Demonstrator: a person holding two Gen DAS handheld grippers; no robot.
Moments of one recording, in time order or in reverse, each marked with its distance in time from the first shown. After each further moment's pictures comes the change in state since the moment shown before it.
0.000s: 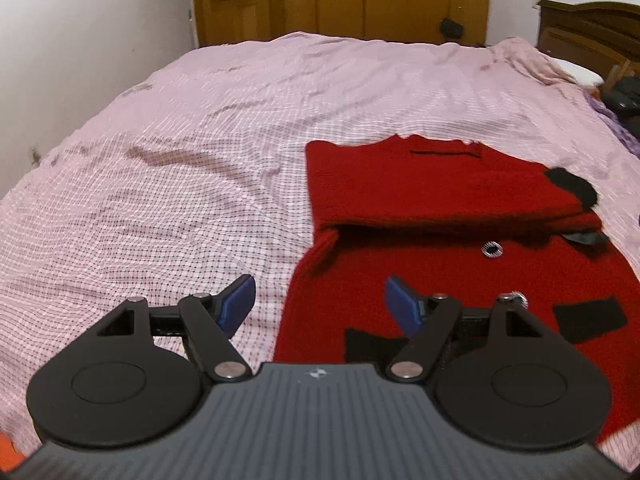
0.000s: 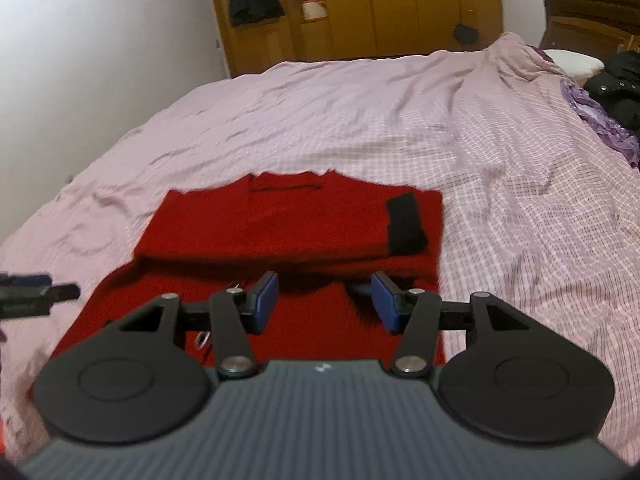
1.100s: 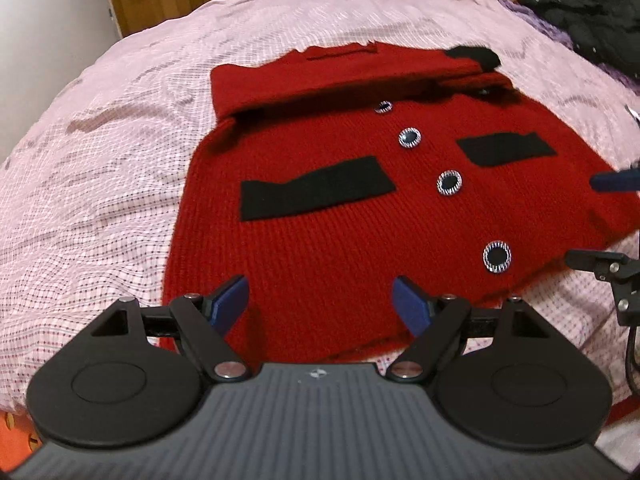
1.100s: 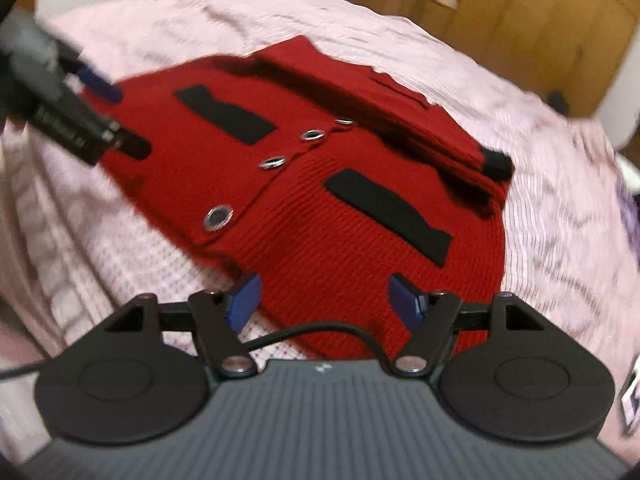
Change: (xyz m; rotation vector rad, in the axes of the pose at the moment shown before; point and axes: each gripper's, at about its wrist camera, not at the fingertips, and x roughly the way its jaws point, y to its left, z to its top) left arm -0.038 -0.056 -0.096 0.223 0.129 -0.121; right arm -0.034 0.088 -0.136 -0.629 0.140 -0.027
